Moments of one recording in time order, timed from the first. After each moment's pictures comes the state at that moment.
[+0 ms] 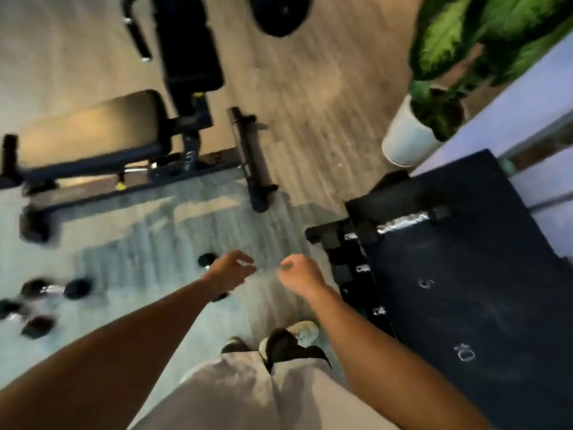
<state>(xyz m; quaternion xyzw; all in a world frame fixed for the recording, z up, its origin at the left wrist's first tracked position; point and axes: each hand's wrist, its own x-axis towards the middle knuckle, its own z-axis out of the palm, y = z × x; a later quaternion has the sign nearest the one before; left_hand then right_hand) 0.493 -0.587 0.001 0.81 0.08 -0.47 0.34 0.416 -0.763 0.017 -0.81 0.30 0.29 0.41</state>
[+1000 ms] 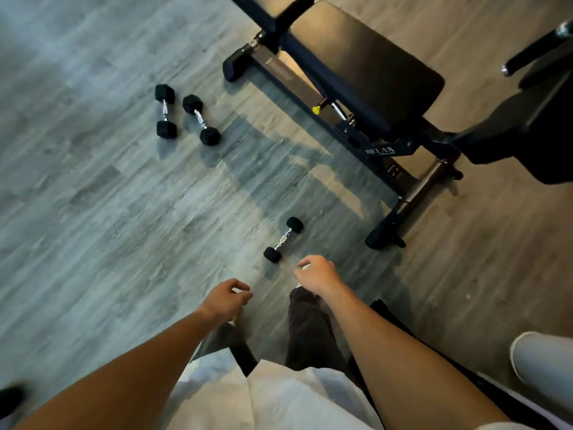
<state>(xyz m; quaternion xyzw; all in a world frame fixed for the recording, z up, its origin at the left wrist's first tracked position) 0.402 -0.394 -0.078 0.59 0.51 -0.32 0.54 0.574 -0.543 -0.065 -0.83 -0.02 0.53 0.16</state>
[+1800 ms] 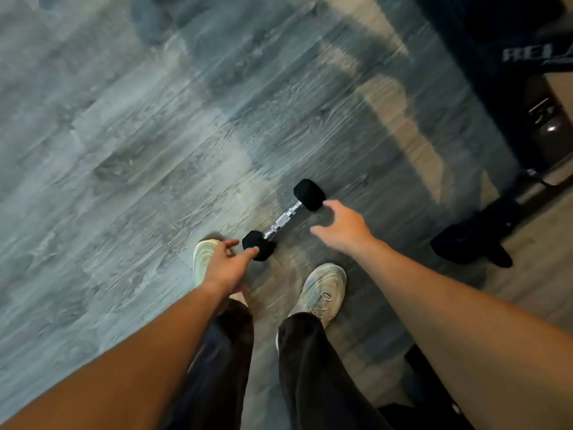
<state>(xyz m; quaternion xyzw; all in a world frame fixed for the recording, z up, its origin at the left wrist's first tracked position) 0.500 -0.403 -0.557 0.39 0.70 -0.19 0.57 0.710 -0.512 -0.548 -0.83 -0.11 0.55 0.07</state>
